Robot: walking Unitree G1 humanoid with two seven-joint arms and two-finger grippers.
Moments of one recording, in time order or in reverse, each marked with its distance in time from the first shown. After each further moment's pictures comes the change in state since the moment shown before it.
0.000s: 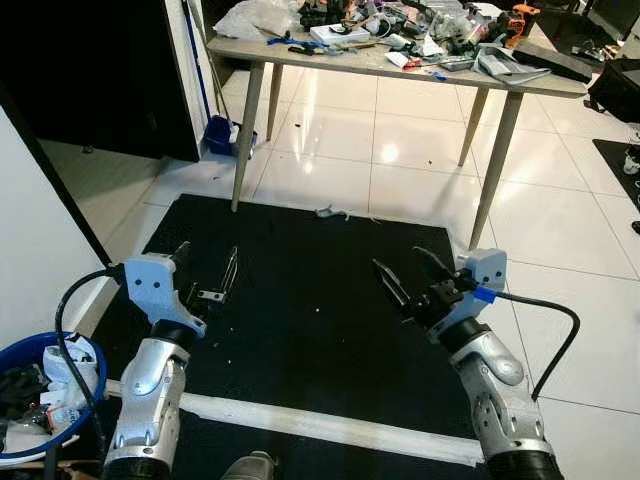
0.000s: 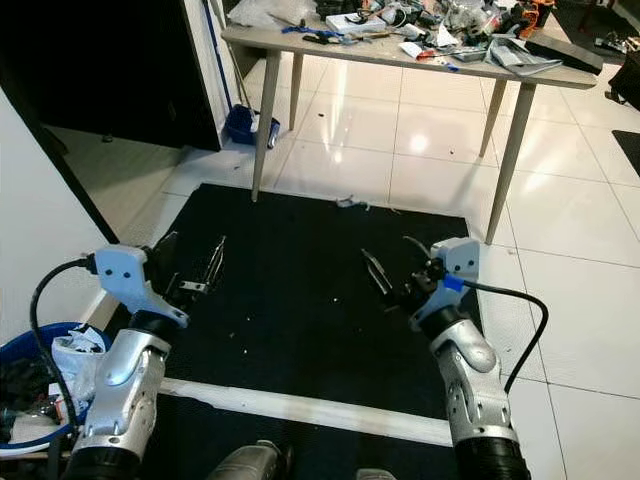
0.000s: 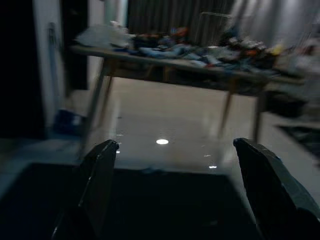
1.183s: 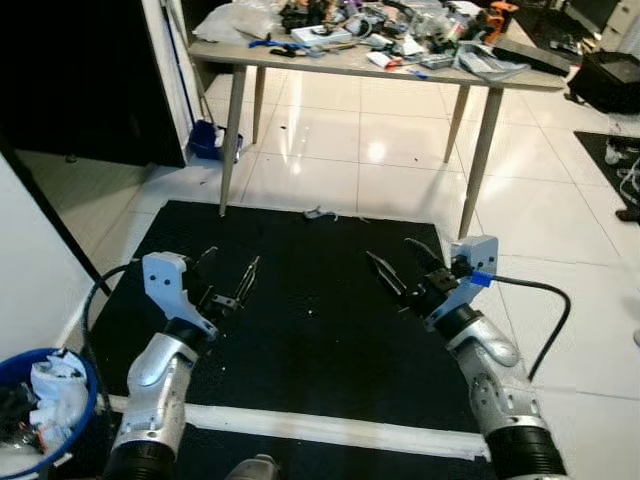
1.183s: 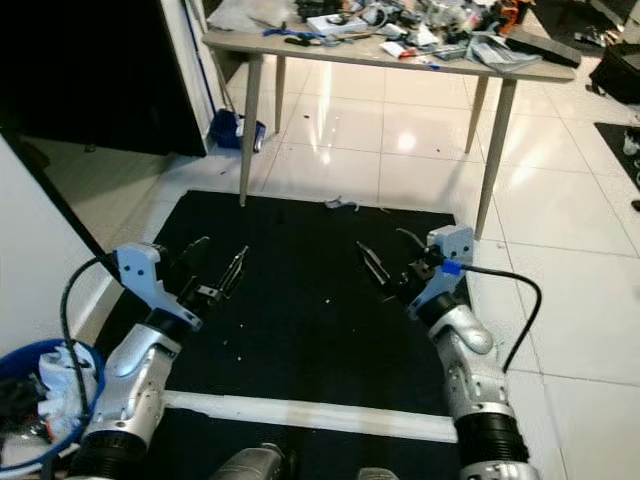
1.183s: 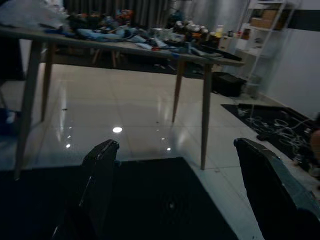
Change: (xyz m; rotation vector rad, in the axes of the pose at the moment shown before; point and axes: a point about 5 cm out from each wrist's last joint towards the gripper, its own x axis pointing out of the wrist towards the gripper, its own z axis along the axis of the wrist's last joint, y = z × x) left arm 0.004 0.001 -0.013 -0.042 0.058 -0.151; right arm 0.002 -0.011 -0.005 0.020 0.055 0.021
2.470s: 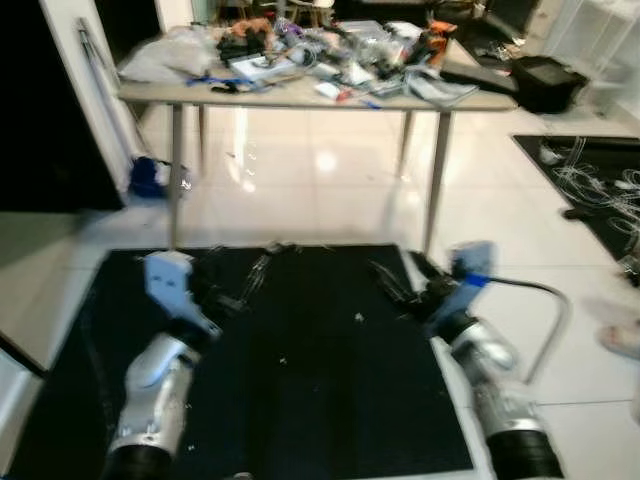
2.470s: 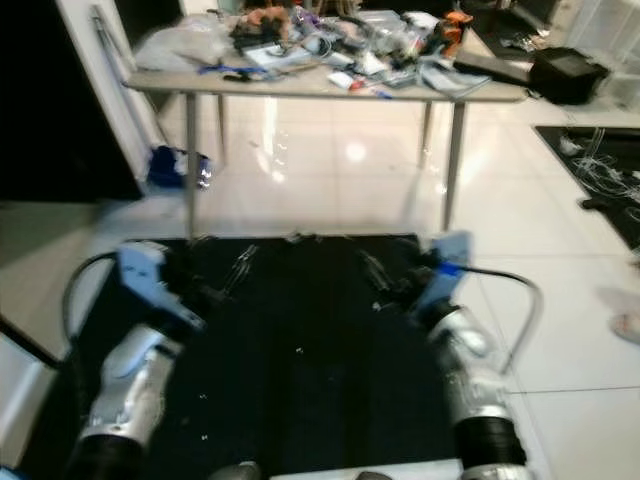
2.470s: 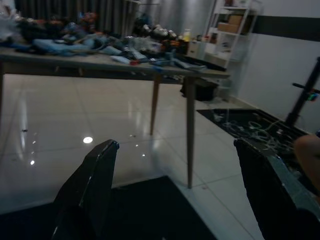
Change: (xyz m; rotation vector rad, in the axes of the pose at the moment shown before) left arm 0.002 -0.003 0.008 0.011 -0.032 -0.023; right arm 0.006 0.008 -0.004 0.021 0.043 0.025
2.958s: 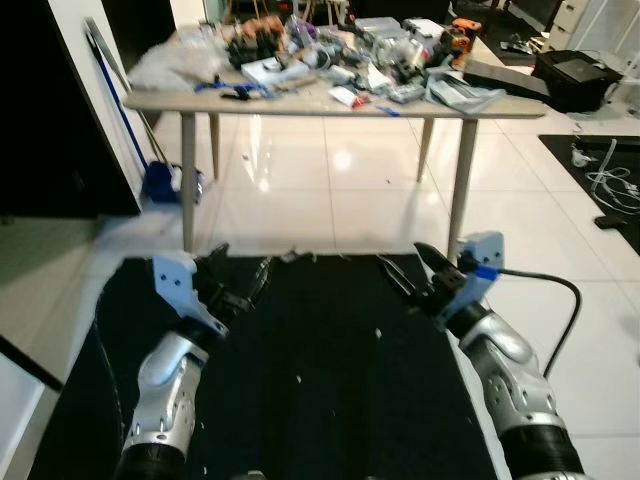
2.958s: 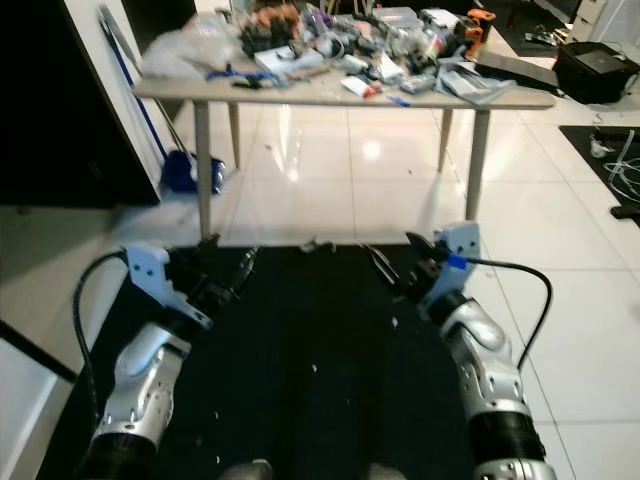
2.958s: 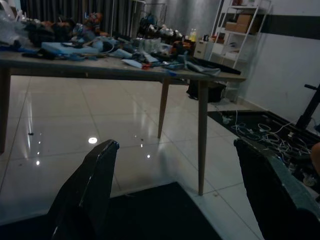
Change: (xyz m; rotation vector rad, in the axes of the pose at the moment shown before) left arm -0.001 -0.001 -0.002 -0.003 0.007 -0.003; right arm 0.000 -0.002 0.002 -0.006 -0.002 0.002
